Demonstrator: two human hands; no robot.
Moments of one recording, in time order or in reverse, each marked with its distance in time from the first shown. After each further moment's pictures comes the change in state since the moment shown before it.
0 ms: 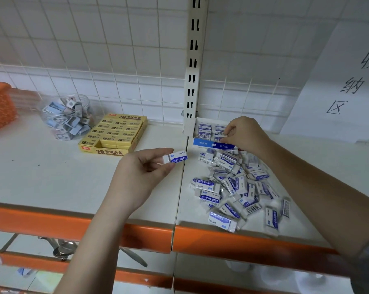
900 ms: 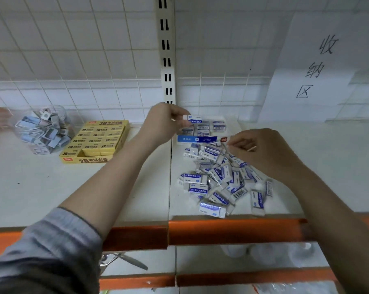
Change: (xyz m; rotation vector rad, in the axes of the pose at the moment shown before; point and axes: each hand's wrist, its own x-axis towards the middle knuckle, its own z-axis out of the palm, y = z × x) left_hand 0.110 0.032 0.054 0.414 -0.197 0.216; right_hand -0.119 0.005 -0.036 0.229 0.136 -0.118
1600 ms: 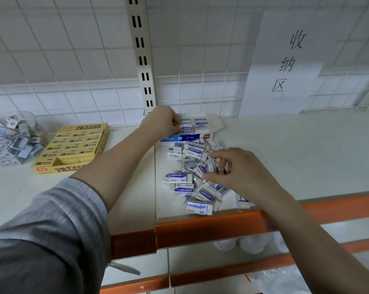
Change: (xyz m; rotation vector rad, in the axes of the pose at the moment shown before) left_hand 0.047 -0.011 0.042 0.351 -0.220 0.019; right_hand -0.034 -0.007 0.026 -0.124 -0.067 0.216
